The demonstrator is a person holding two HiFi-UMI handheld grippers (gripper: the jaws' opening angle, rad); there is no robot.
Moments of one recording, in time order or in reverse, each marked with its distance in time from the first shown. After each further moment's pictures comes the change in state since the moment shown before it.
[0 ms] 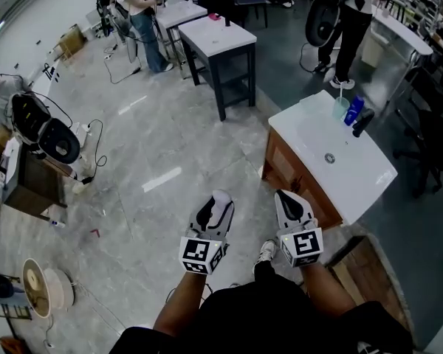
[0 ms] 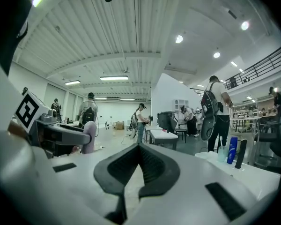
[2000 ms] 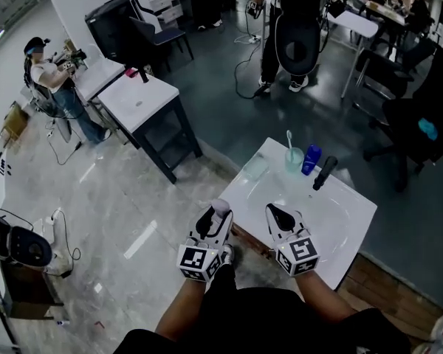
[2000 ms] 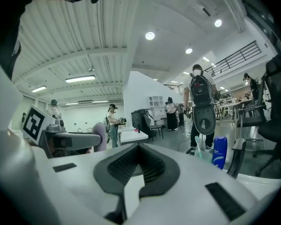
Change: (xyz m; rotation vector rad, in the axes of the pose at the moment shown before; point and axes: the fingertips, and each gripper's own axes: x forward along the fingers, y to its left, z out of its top) left arm 0.377 -0.039 0.071 0.037 -0.010 -0.379; right arm 0.141 -0.296 -0.007 0.209 0.025 -0.267
